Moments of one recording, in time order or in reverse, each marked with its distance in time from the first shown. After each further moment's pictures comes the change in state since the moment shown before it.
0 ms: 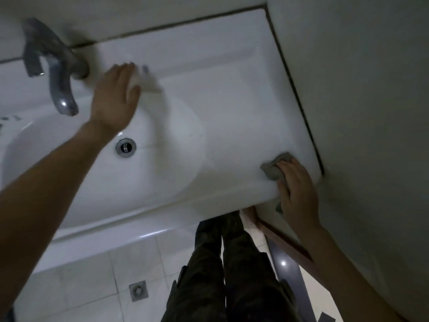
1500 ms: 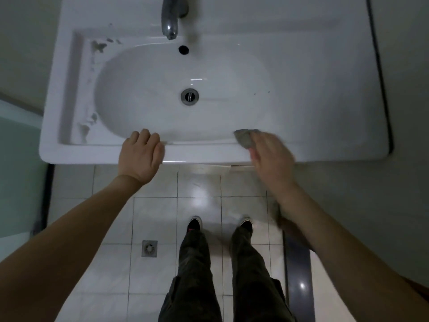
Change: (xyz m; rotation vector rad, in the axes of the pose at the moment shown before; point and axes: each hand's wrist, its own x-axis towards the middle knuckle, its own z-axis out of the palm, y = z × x) left_hand -0.310 -0.026 -0.001 0.263 0.018 -0.157; right_hand -0.036 -0.123 0.085 -0.171 -0.046 -0.446
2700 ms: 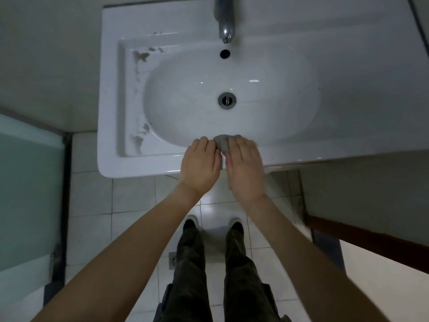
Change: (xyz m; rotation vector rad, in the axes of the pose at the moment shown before) left_hand -0.006 -0.022 0.001 -0.256 0.054 0.088; right_hand 0.033 -0.209 0.082 0.002 -0.035 0.084
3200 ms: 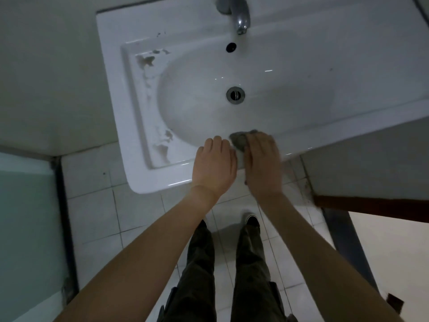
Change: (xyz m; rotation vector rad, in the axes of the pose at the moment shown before) left_hand -0.007 -0.059 -0.017 0.057 -0.070 0.130; right_hand 0.003 -0.056 0.023 0.028 0.207 0.230
